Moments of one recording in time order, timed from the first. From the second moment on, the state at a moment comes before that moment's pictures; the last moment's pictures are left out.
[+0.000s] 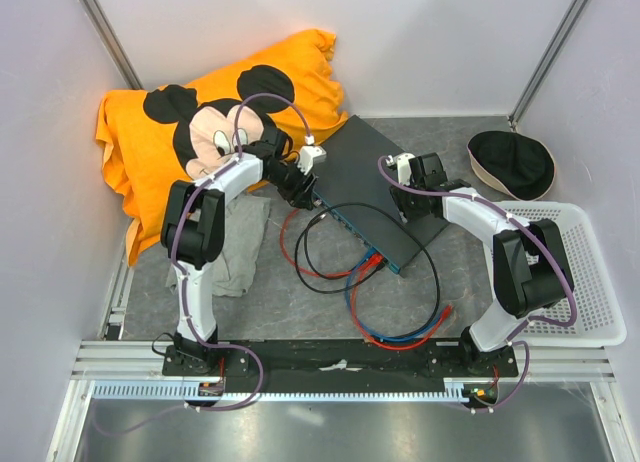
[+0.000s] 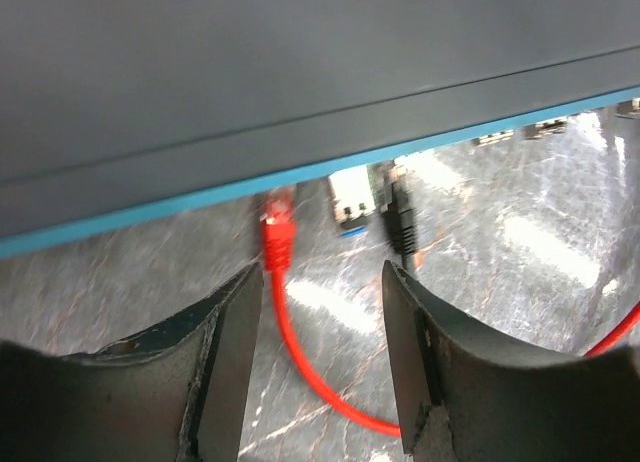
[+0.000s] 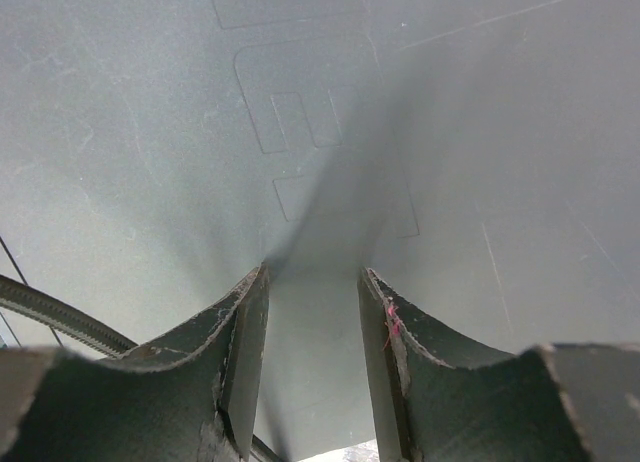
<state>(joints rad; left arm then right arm) -0.32 2.10 1.60 -0.62 0.59 0.50 0.30 1.65 1.07 -0.37 -0.03 -0.15</state>
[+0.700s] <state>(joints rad) -0.41 2.13 1.61 -0.54 0.47 0.50 0.30 1.65 1.07 -0.37 -0.03 -0.15</state>
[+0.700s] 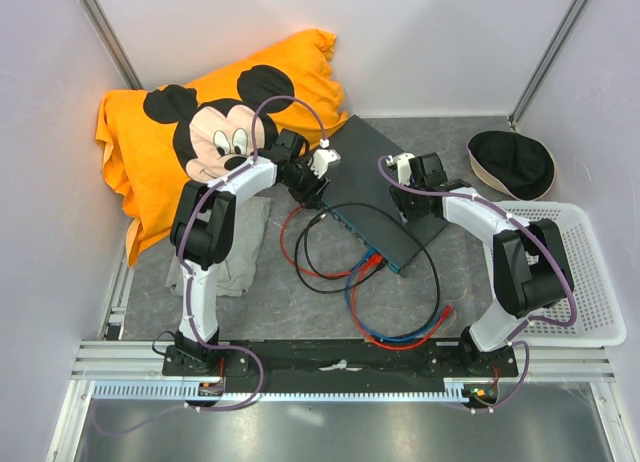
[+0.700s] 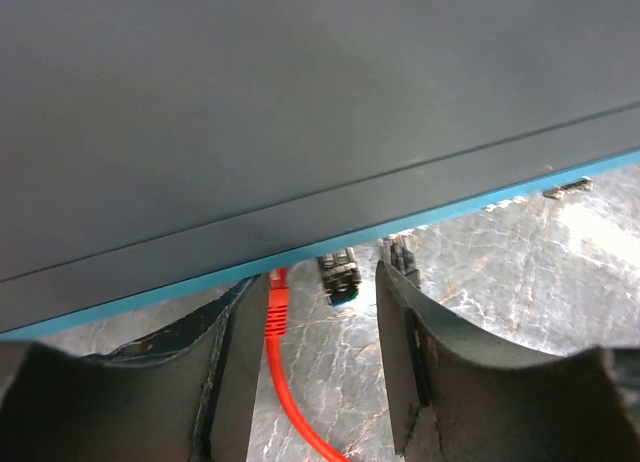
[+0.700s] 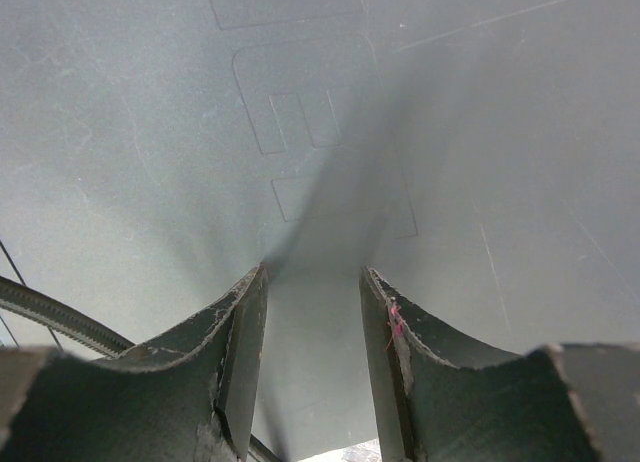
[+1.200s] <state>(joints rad) -0.42 2.14 1.63 -0.54 0.45 0.41 0.30 1.66 1.07 -0.37 -0.03 -0.16</state>
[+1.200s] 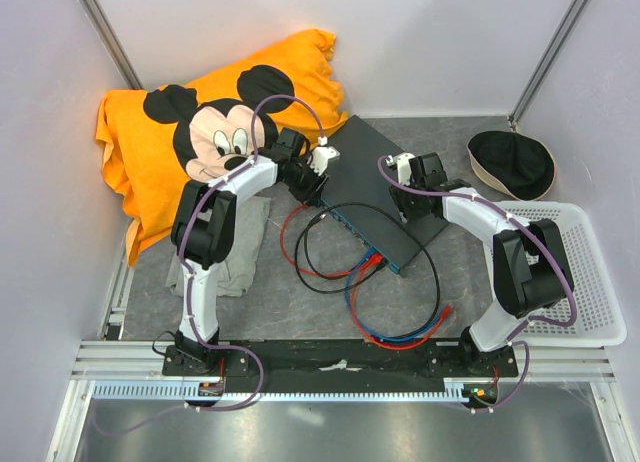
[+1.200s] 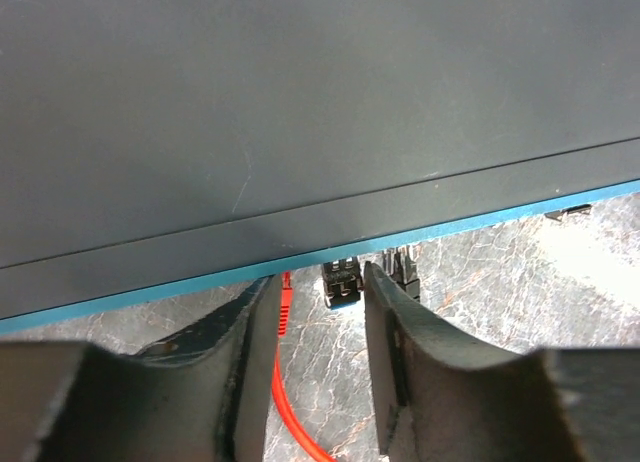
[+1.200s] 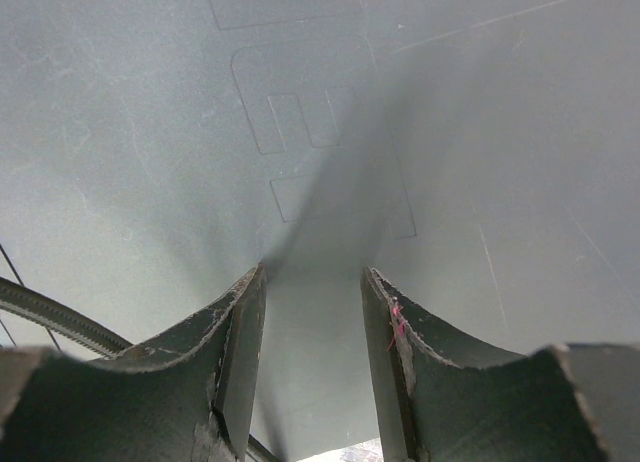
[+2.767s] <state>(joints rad) -0.41 1.59 1.05 -0.43 0.38 0.61 0.30 1.64 1.05 -0.35 -0.03 -0.16</state>
